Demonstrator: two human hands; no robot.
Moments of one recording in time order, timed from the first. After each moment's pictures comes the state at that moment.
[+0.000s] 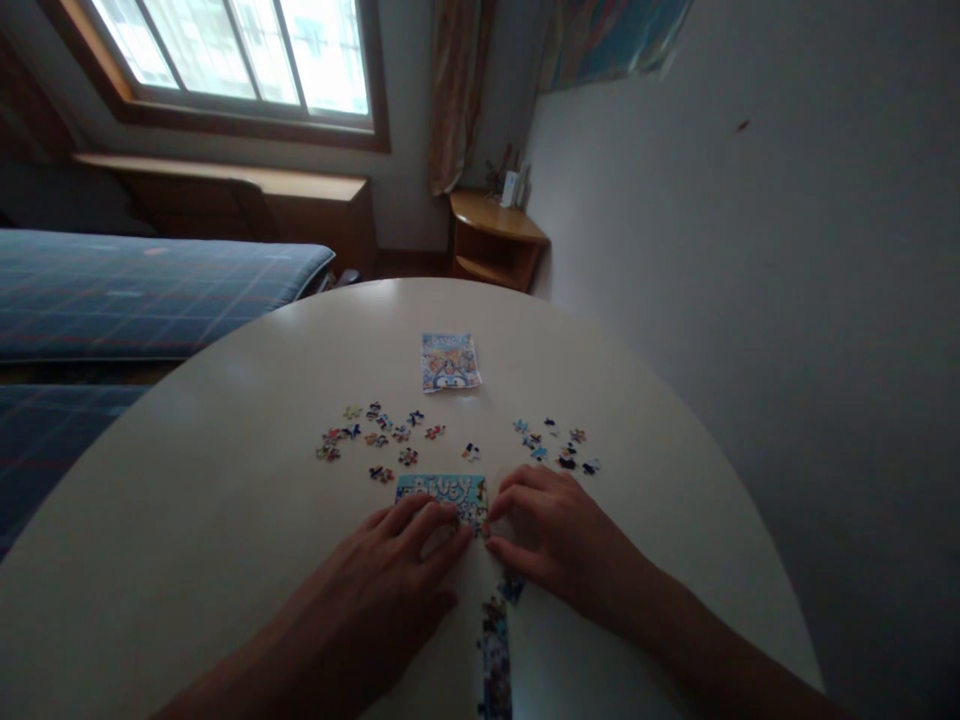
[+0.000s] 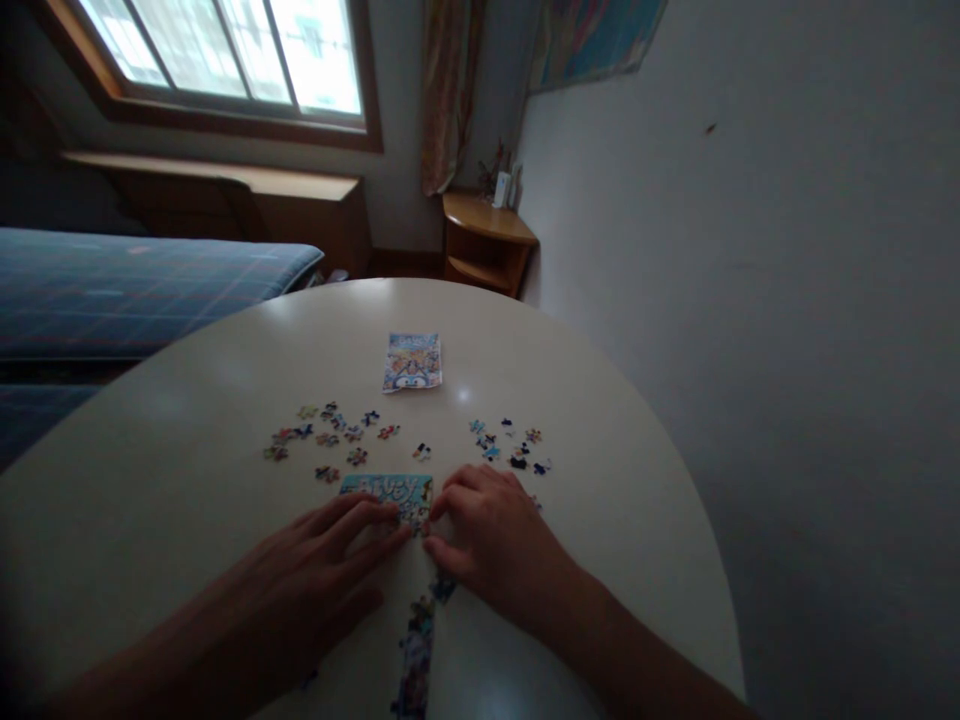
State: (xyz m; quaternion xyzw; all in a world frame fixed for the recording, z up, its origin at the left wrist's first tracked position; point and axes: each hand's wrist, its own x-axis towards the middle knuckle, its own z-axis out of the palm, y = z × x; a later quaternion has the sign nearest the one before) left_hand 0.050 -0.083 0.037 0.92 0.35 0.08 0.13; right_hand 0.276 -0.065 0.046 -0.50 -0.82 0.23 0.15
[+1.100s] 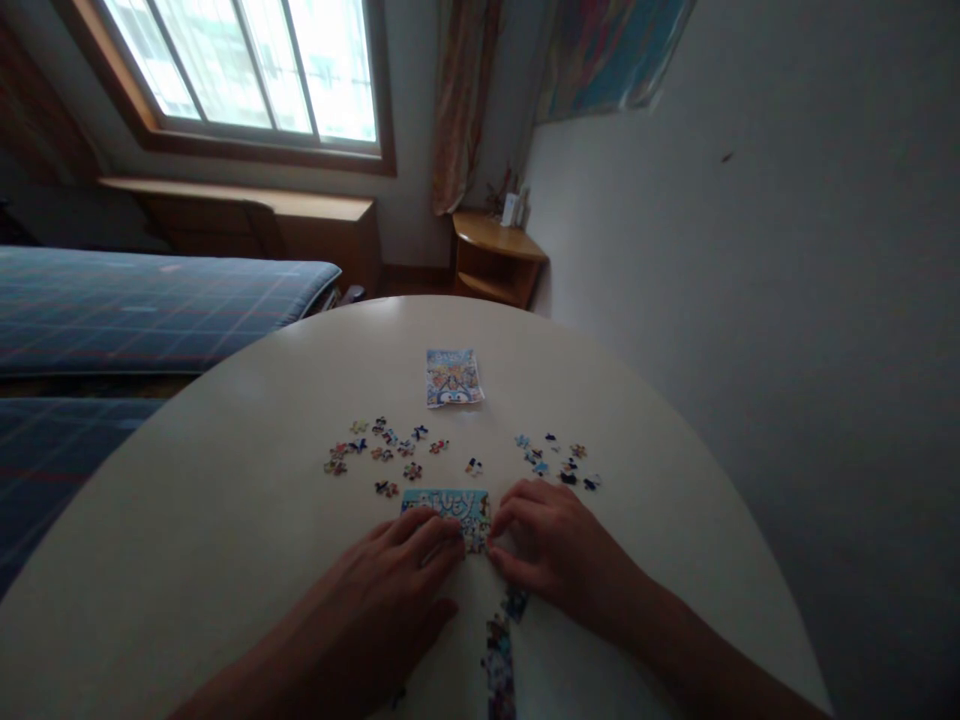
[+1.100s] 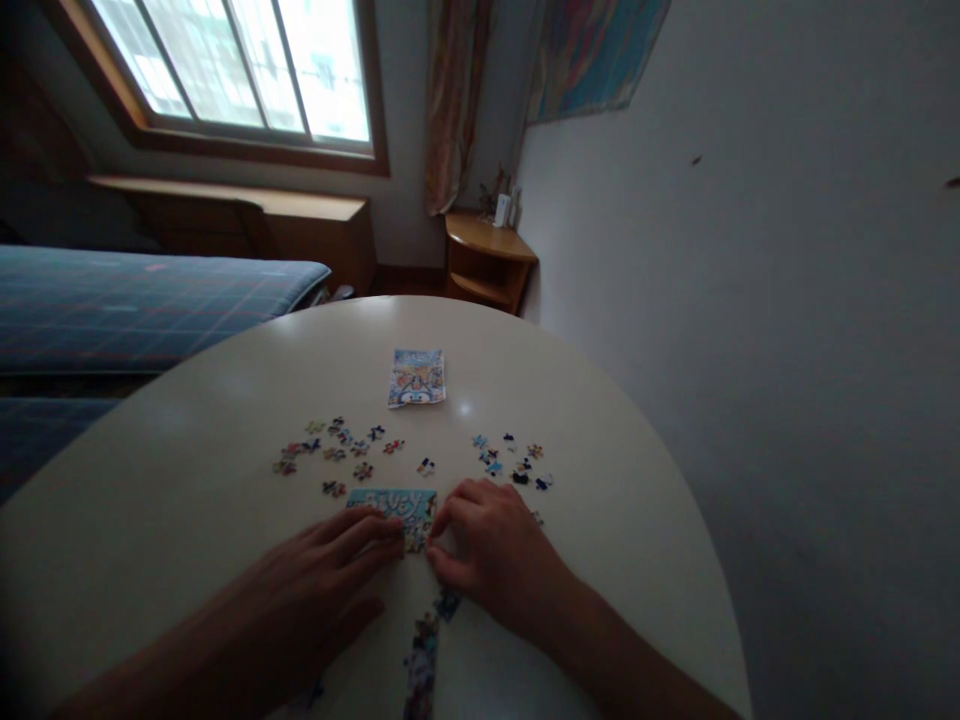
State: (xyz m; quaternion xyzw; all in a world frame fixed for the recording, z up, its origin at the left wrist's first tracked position) left_hand 0.049 -0.080 0.046 0.91 0.37 0.08 0.18; right_hand 0.277 -0.062 0.044 -0.49 -0.82 0.23 0.17
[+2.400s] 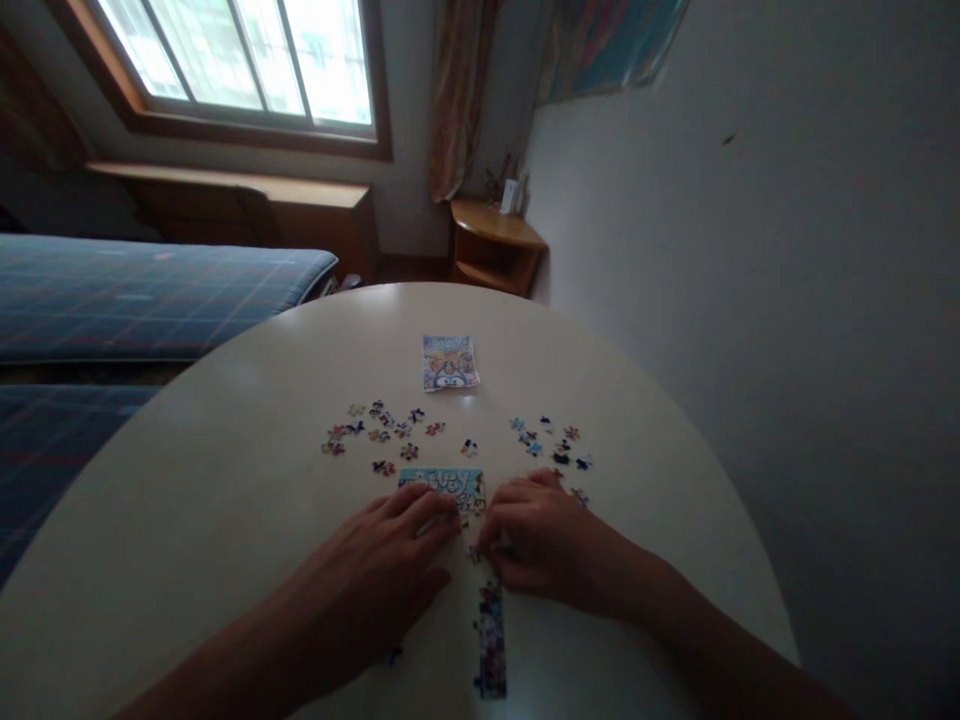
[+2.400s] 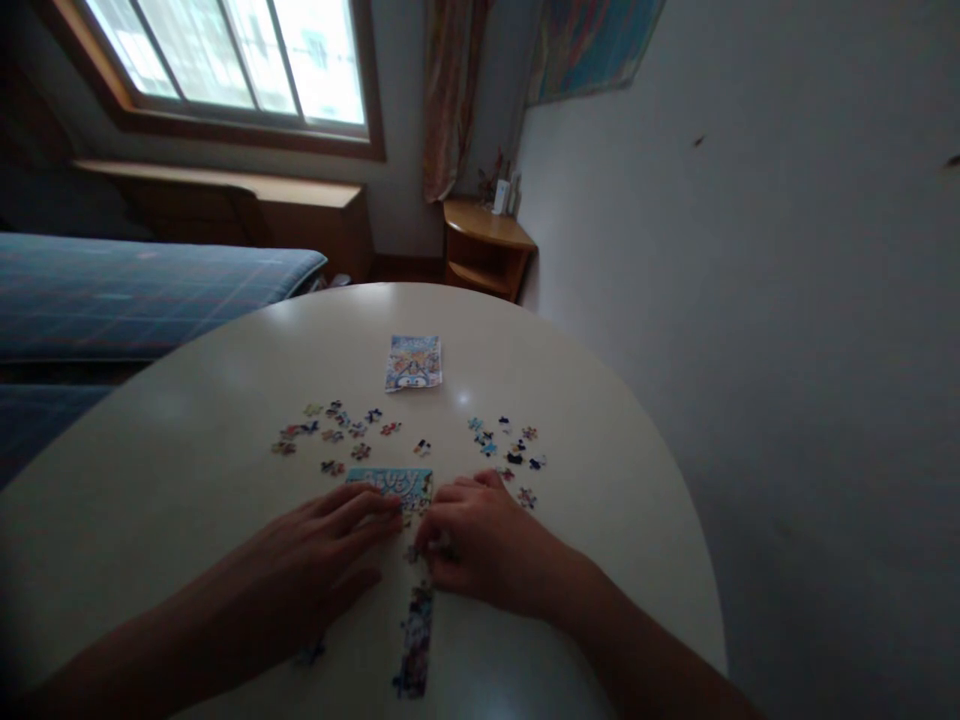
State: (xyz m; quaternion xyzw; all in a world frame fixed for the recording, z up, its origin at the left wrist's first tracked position) left_hand 0.046 -0.081 0.046 0.92 0.35 0.09 0.16; right_hand 0.280 -0.067 0.051 -0.39 -0.87 0.27 0.12
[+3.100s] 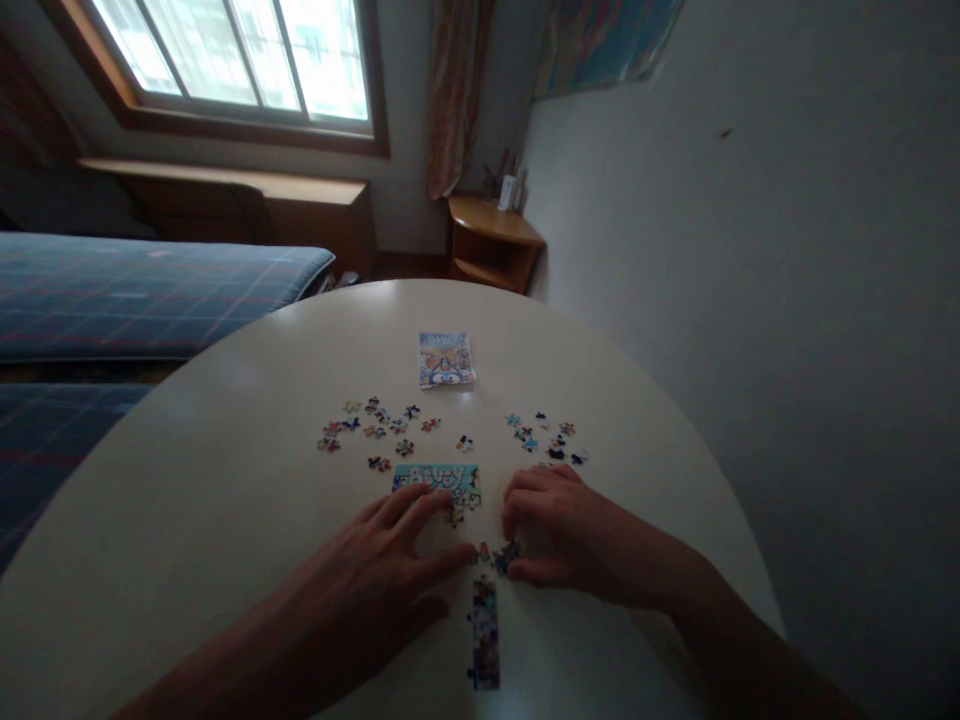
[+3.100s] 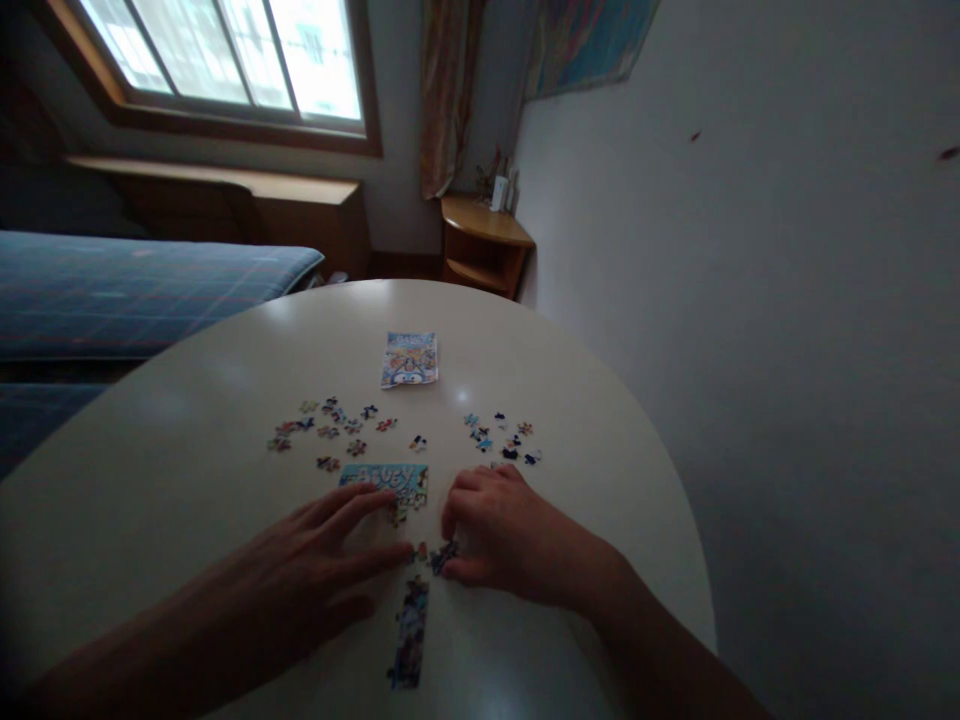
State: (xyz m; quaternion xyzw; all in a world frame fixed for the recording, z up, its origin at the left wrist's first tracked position) left_hand 0.042 -0.092 0.031 0.92 0.35 0.06 0.14; right_hand 0.300 -0.068 0.069 -0.42 -0.86 0.28 0.04
